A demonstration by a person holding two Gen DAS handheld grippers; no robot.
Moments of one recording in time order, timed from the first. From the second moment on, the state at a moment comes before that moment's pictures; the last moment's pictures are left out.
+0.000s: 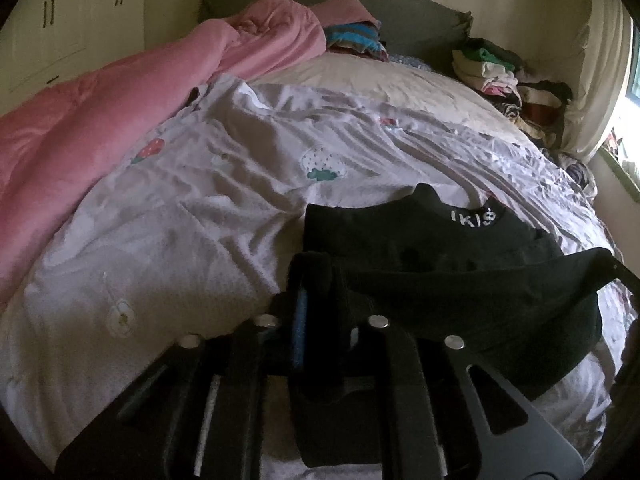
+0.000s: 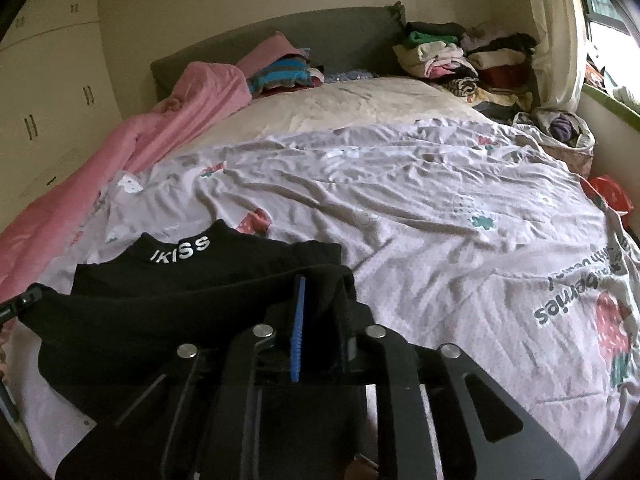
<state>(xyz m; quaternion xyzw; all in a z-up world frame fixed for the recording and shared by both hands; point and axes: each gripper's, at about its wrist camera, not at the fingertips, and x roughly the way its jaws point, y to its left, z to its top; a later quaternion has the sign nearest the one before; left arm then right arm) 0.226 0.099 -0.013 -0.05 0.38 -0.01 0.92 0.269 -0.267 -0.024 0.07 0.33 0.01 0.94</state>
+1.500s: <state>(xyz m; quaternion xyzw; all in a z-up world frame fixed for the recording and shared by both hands) 0.255 0.031 -0.057 0.04 0.42 -0.04 0.91 0.301 -0.200 -0.075 -0.01 0.43 0.07 0.90</state>
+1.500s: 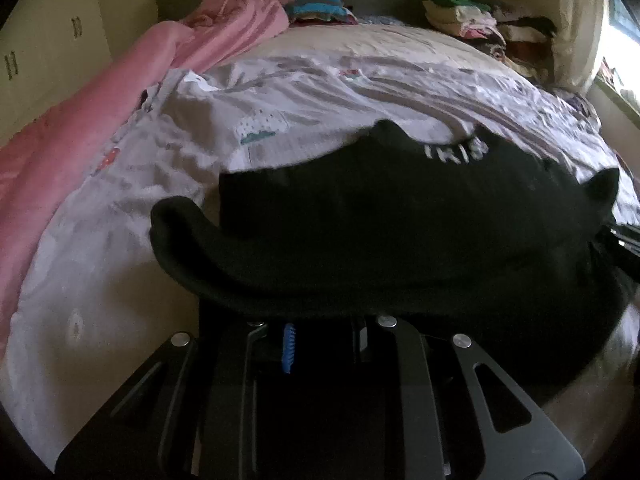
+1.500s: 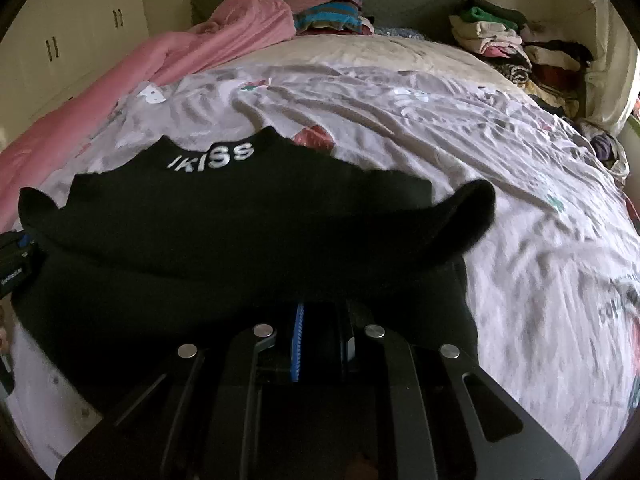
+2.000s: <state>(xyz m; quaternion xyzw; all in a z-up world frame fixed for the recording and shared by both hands) 0.293 0.081 -0.043 -0.07 0.39 0.00 0.92 0.361 -0.219 -0.053 0.04 0.39 0.04 0.92</state>
